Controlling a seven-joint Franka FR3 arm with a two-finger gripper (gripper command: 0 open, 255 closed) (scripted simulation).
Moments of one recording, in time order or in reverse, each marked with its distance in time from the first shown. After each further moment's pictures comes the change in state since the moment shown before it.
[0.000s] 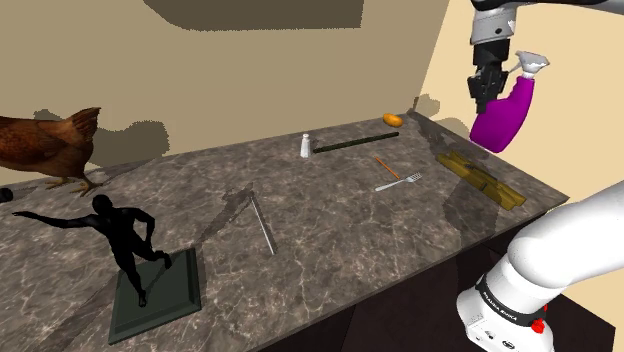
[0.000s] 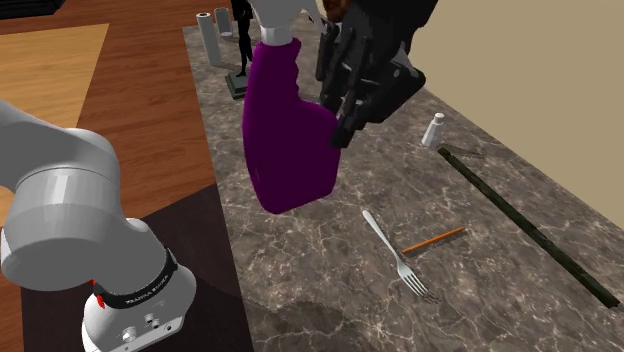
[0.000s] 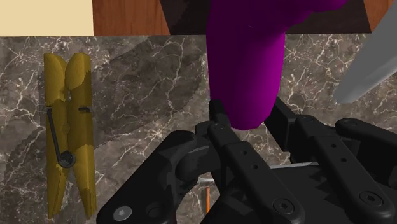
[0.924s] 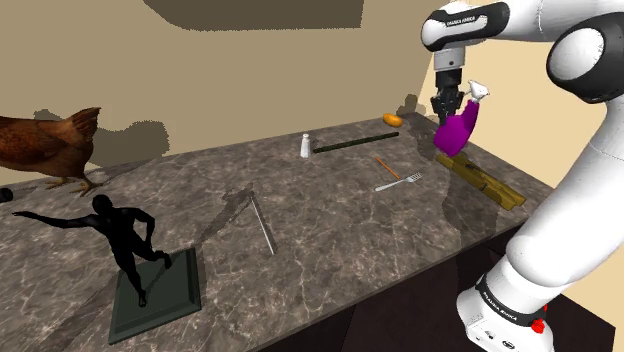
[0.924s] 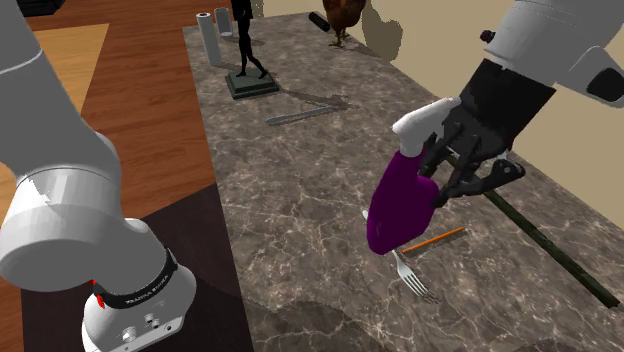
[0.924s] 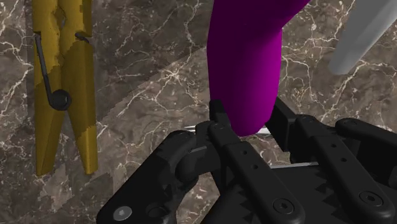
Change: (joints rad) arm -0.029 0.427 -0.074 0.181 0.080 0.243 -0.097
